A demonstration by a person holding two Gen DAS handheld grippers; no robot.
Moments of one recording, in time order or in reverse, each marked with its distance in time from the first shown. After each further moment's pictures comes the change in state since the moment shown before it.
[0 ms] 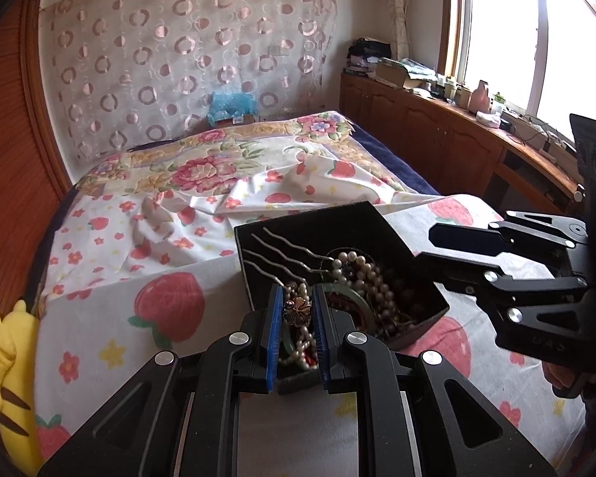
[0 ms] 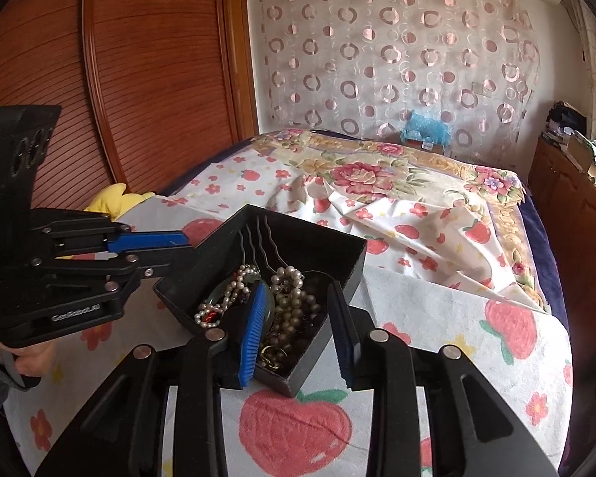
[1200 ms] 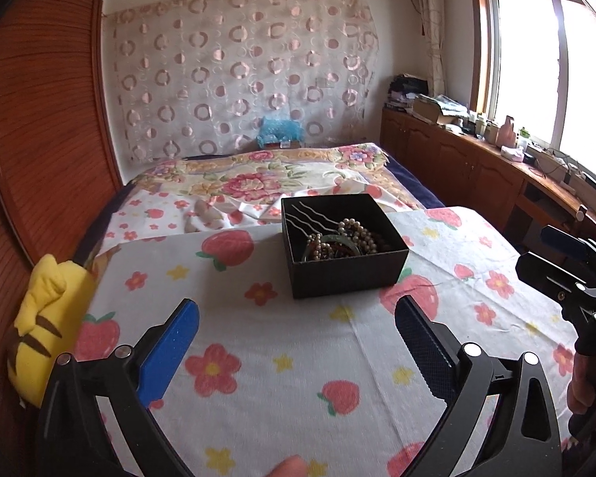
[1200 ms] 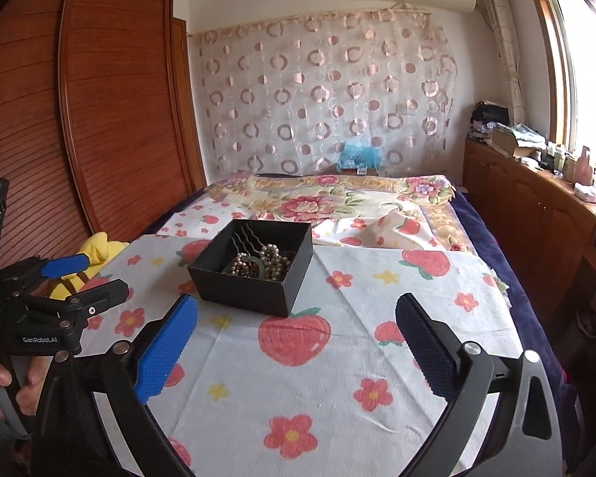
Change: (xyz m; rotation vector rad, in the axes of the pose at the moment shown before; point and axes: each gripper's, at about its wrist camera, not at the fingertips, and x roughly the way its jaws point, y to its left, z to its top) left arm -0.116 -0.025 -0.073 -0.103 -0.127 0.157; right arm -0.137 0.039 -0.074 0.157 -0.196 -0.203
